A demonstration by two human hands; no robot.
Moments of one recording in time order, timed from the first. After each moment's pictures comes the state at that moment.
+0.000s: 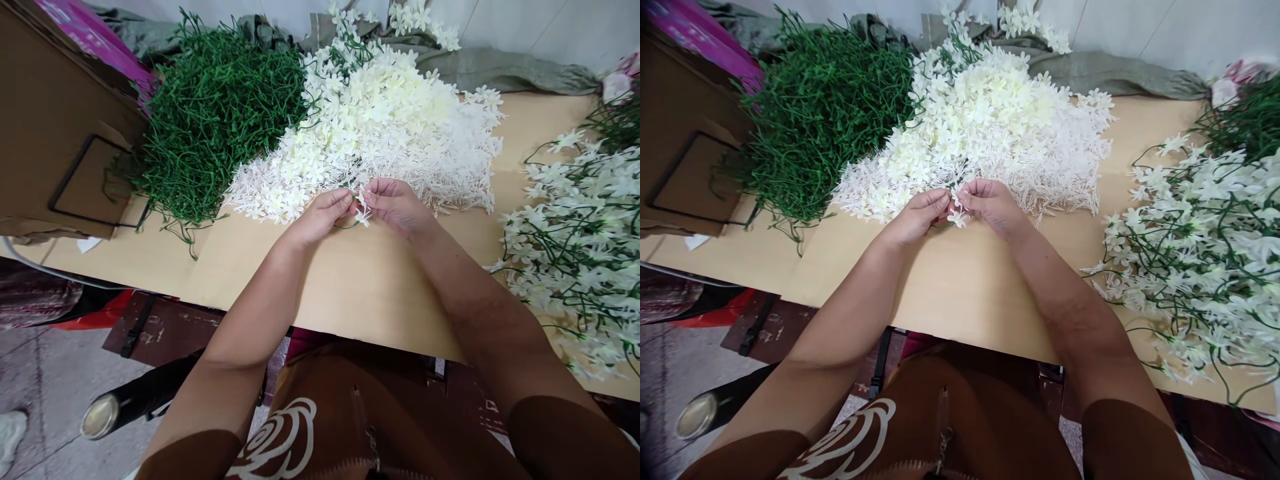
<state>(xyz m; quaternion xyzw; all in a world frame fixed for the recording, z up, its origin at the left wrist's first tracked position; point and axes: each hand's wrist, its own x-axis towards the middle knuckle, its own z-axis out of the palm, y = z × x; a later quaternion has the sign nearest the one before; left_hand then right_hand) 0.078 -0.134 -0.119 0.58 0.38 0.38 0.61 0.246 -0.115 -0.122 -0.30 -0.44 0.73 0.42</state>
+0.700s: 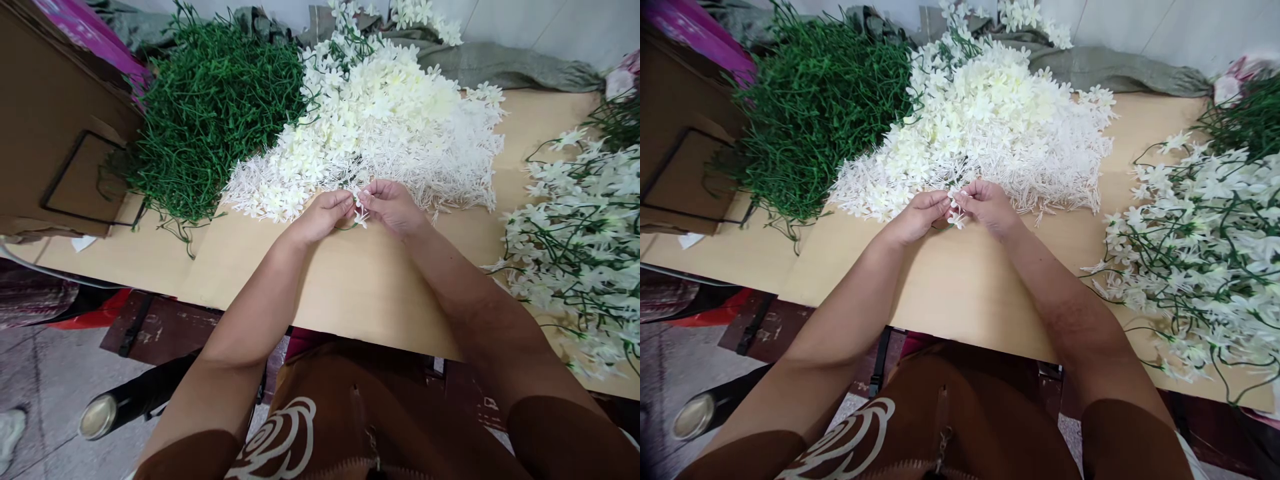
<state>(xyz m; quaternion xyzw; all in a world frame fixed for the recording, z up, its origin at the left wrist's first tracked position) 0.073 -0.128 -0.131 0.62 0.40 0.37 0.57 0.235 -0.117 -0.133 -0.34 -0.46 0.70 0.44</state>
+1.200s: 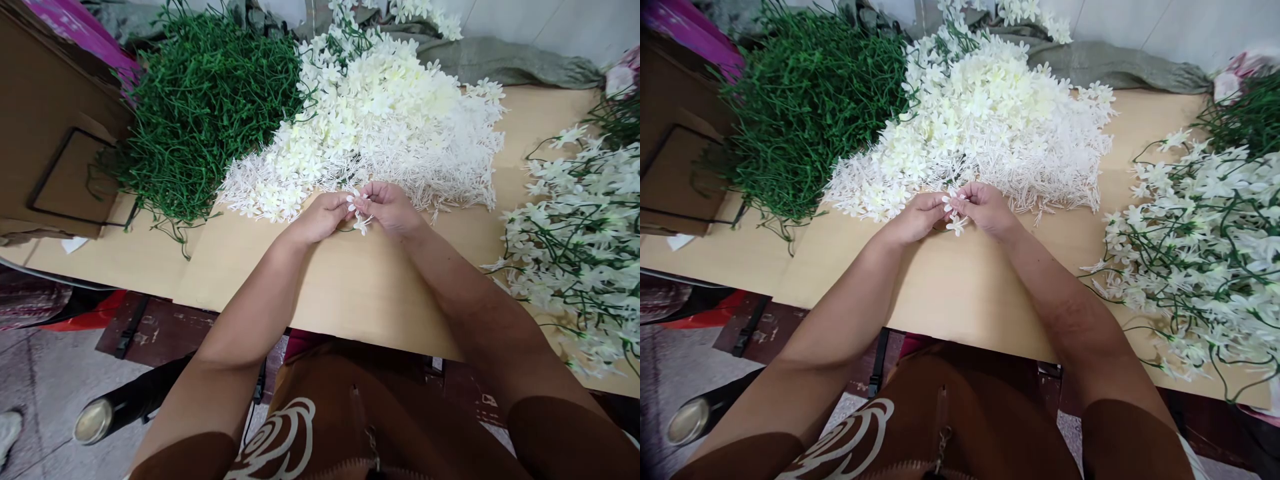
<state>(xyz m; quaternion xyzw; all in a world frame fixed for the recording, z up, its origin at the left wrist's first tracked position) 0.072 -0.125 -0.133 0.66 0.41 0.34 0.53 0.236 -0.116 -0.135 -0.33 -0.48 0.70 0.41</state>
